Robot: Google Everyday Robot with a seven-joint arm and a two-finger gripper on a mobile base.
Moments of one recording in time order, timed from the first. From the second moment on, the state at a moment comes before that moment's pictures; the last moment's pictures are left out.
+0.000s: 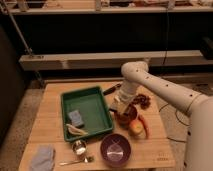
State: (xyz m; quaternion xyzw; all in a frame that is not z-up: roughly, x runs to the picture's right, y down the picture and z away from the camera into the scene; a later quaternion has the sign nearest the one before) arm 0.103 0.117 0.798 -0.04 -0.45 -0.85 0.29
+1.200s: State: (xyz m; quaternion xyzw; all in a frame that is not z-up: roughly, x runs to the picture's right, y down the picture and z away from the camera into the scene) arm 0.157 0.132 0.790 -0.04 -0.44 -0.83 0.34
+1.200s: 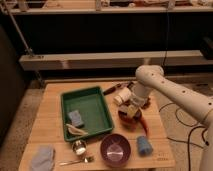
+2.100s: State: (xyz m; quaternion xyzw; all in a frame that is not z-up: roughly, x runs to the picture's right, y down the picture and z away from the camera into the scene) arm 0.183 0.085 0.812 -0.05 -0.41 -0.83 0.38
